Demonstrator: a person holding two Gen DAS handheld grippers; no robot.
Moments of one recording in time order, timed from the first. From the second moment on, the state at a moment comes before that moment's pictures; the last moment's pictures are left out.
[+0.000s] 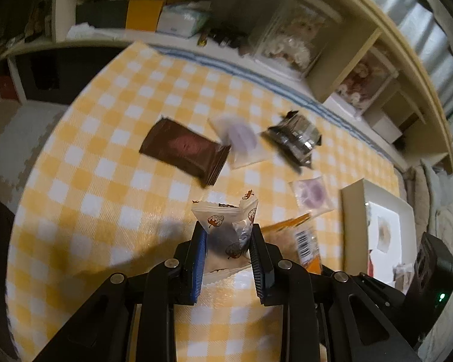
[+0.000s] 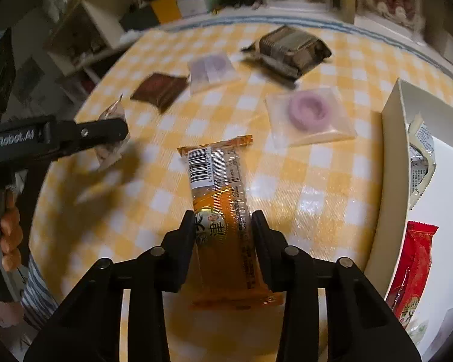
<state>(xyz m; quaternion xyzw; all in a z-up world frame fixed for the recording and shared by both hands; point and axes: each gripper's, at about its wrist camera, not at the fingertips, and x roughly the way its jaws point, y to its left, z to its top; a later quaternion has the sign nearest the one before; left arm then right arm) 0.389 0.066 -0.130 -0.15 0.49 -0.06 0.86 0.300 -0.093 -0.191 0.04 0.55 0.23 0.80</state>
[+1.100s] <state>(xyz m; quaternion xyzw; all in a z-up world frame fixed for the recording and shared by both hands) 0.295 0.004 -0.022 -0.12 0.40 -0.18 0.89 0.251 -0.239 -0.049 0.12 0.43 0.13 0.88</state>
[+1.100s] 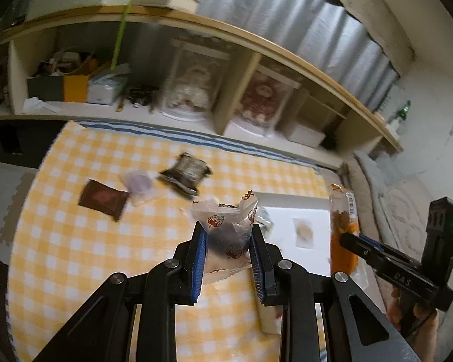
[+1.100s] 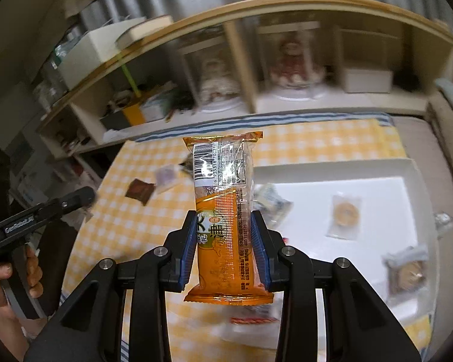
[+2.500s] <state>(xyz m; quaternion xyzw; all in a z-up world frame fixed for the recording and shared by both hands) 0.379 -0.283 -0.227 -0.11 0.60 -0.25 0.75 0.338 -0.458 -0.161 0.12 0.54 -0.01 0.83</state>
